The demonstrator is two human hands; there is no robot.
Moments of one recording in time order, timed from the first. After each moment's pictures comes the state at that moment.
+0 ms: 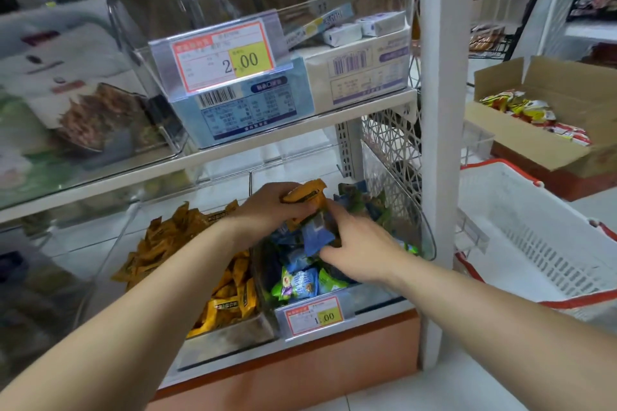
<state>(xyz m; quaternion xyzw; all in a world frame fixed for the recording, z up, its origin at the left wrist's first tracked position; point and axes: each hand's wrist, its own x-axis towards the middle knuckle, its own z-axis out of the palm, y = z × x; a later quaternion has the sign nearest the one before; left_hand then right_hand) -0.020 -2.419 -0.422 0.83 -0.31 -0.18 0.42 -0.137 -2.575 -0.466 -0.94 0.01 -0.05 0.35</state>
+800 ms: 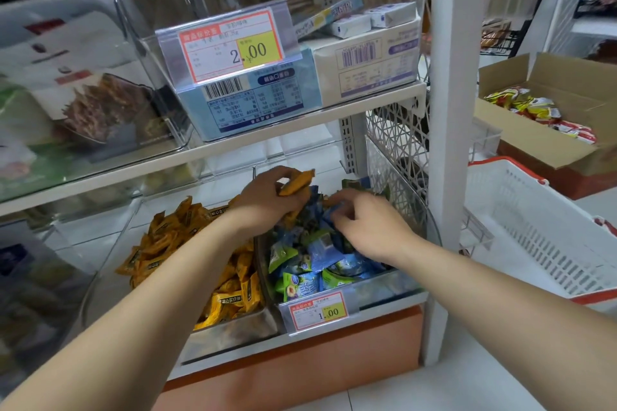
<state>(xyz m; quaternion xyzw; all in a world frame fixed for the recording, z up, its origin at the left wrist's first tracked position) -0.024 -2.411 -0.414 0.87 -0.26 -0.10 0.40 -0.126 -2.587 -0.464 -0.91 0.05 -0.11 0.39</state>
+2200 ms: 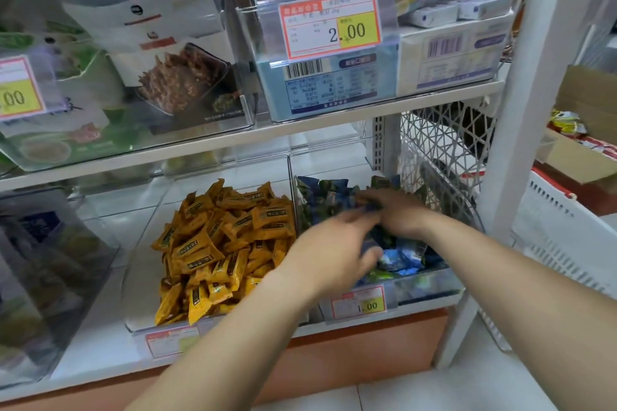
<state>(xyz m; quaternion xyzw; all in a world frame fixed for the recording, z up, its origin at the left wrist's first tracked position) -0.105 -2.408 -0.439 0.90 -0.42 0.00 0.09 -0.071 -2.598 -0.482 -0.95 0.04 0.04 0.31</state>
